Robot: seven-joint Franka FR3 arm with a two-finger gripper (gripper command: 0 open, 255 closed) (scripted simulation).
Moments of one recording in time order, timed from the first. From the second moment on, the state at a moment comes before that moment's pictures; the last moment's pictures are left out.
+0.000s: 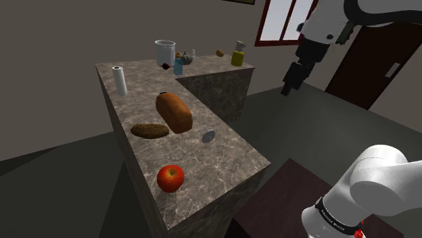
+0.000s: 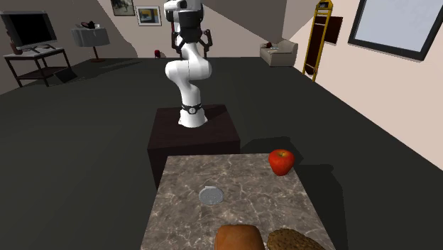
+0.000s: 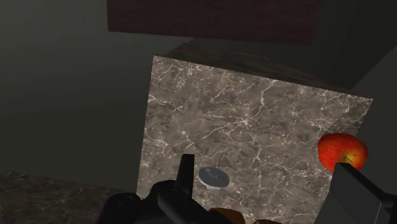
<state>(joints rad) -0.01 -0.79 0.03 -2.30 0.05 1.58 -0.01</state>
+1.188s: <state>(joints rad) 0.12 -0.32 -0.17 -2.33 -0.01 2.03 -0.65</state>
